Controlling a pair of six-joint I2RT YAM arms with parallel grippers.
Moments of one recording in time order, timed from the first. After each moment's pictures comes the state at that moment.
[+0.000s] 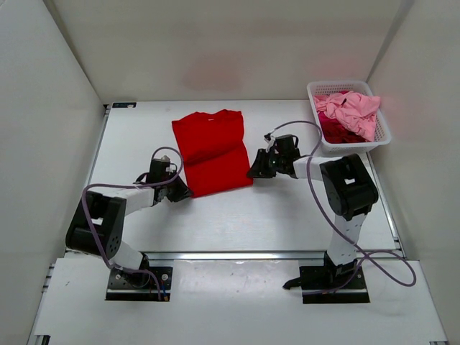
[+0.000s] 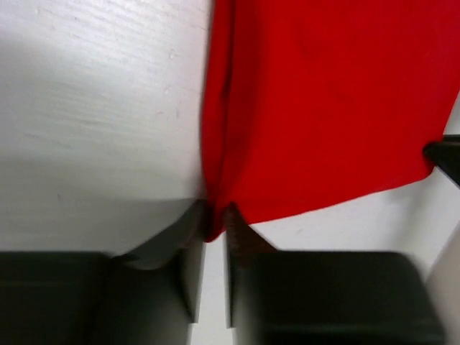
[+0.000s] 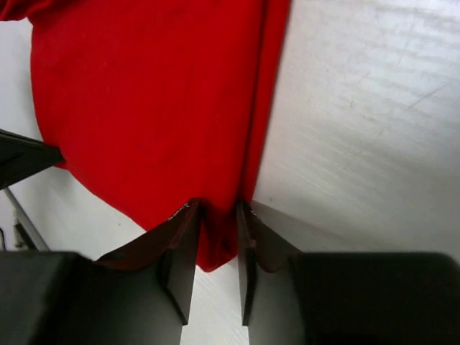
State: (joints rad) left arm -0.24 1.50 0.59 0.02 0.21 -0.81; right arm 0.34 1.91 1.03 0.11 -0.55 0.47
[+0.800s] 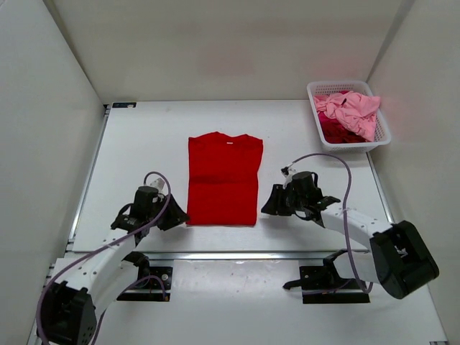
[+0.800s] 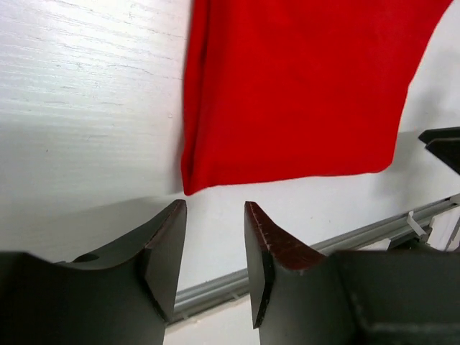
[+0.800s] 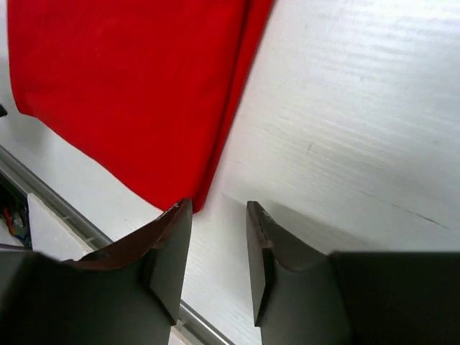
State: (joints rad) left arm -0.30 0.83 0.33 -0.35 0.26 -0.72; right arm 0.45 1.23 0.44 0.01 -0.39 0.53
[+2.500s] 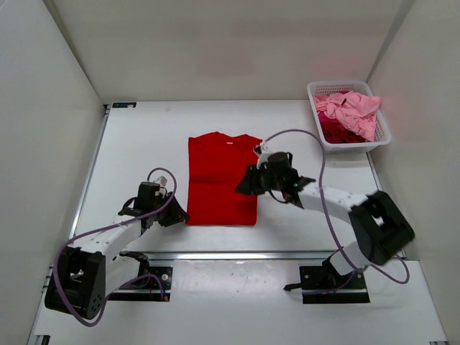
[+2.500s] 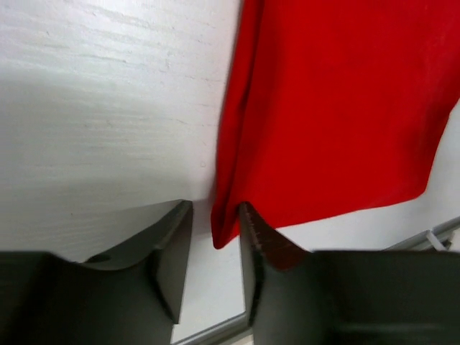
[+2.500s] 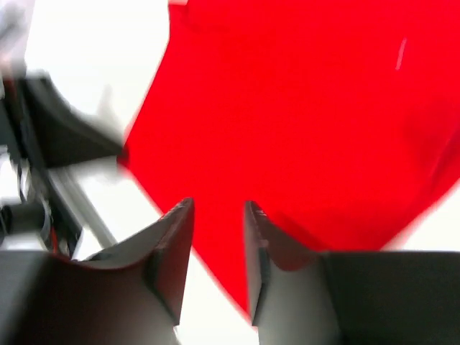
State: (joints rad) left arm -0.24 1.06 0.33 -0.20 0.29 -0.64; right arm 0.59 1.58 0.83 0.19 -0.39 0.52
